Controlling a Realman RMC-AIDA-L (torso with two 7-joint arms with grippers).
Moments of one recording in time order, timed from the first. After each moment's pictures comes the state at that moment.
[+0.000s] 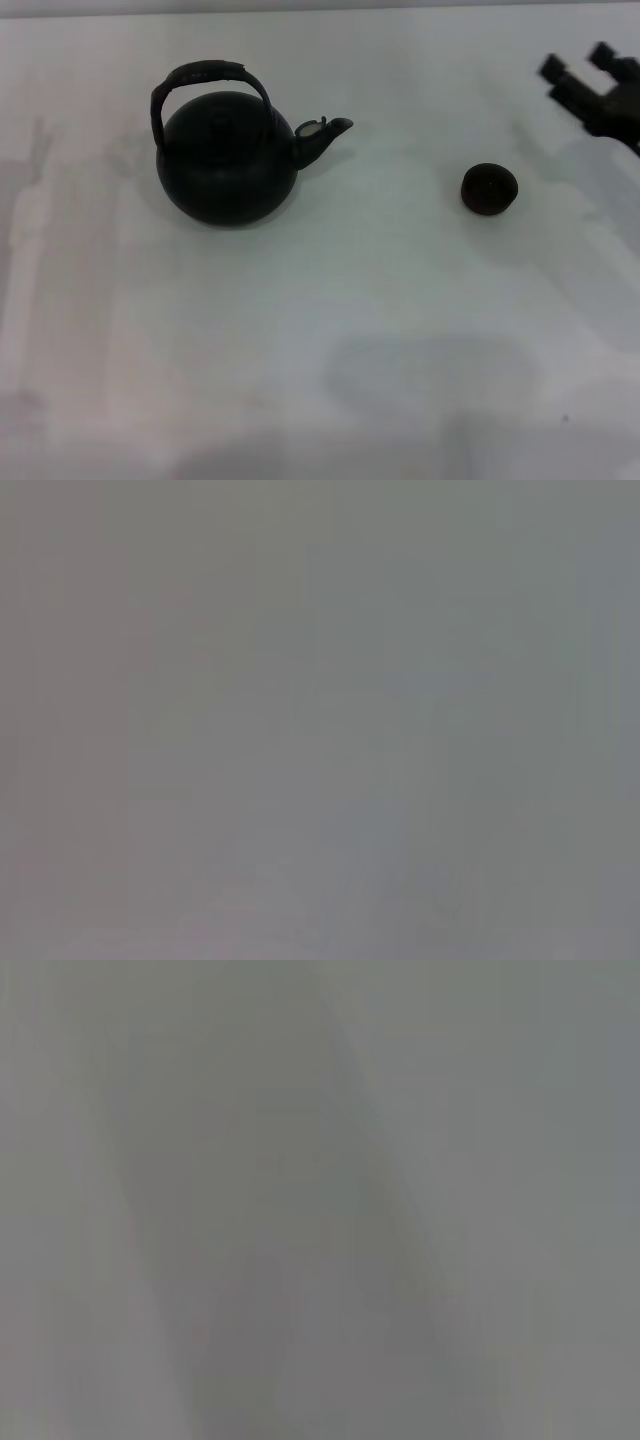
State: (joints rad) left arm -0.38 -2.08 2.79 0.07 -1.50 1.25 -0.30; right arm 0.42 2.02 -1.08 -0.11 2.30 1.29 -2.33
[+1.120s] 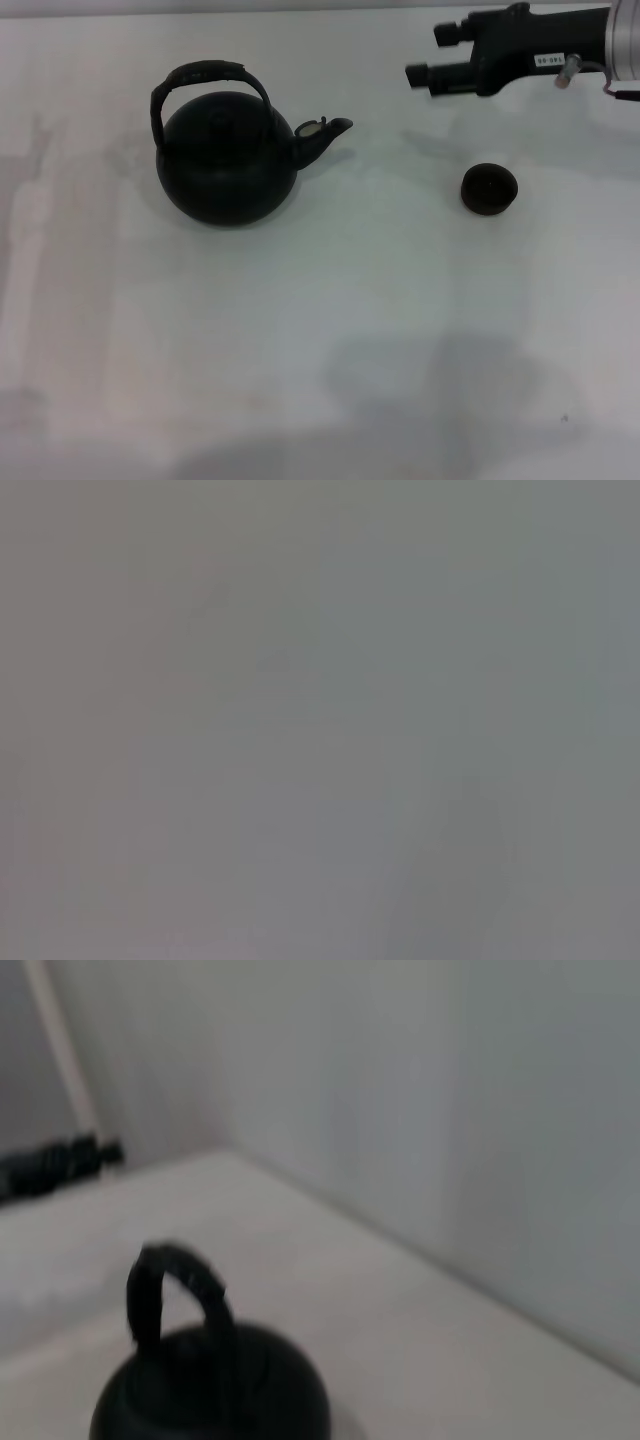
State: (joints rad) left arm -0.39 -2.08 2.78 0.06 -1.50 1.25 -0.30; right arm 0.58 1.94 -1.29 -0.85 1.39 1.13 -1.40
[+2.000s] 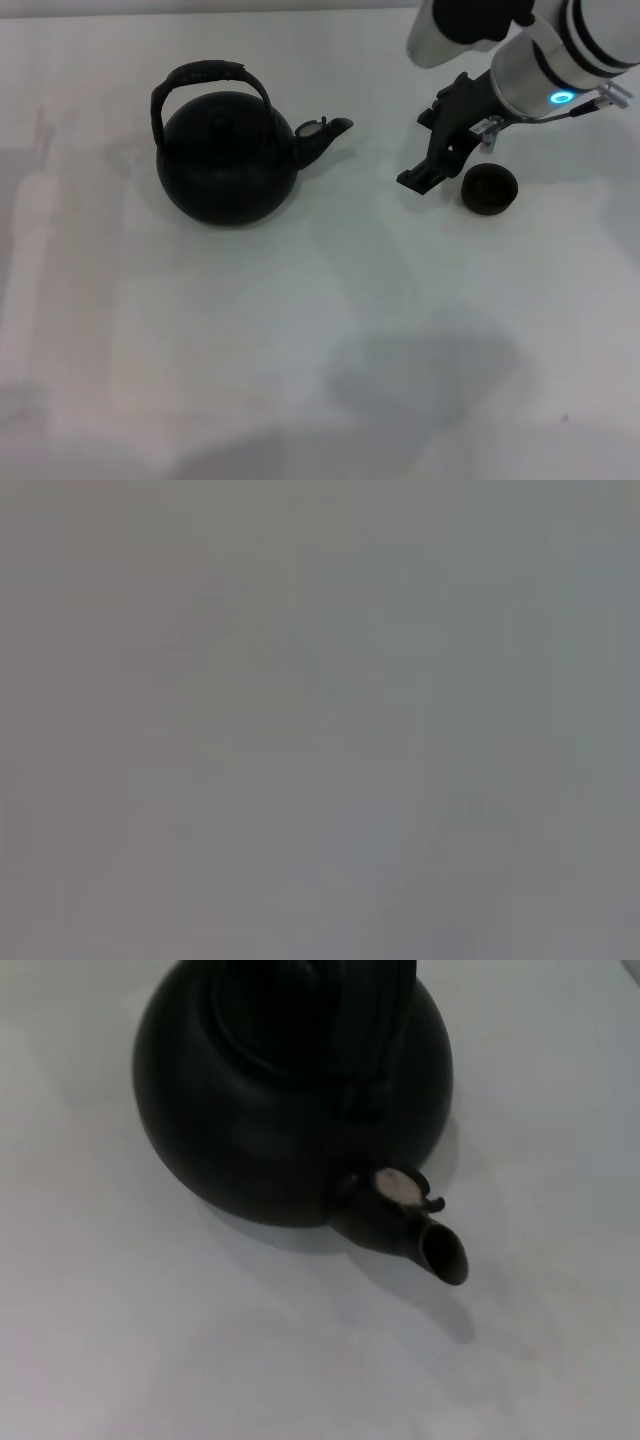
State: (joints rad) left arm -0.41 -2.07 2.78 0.06 -1.50 1.25 -0.30; right arm 0.75 2.02 -1.62 -1.11 0.66 1.24 -0.82
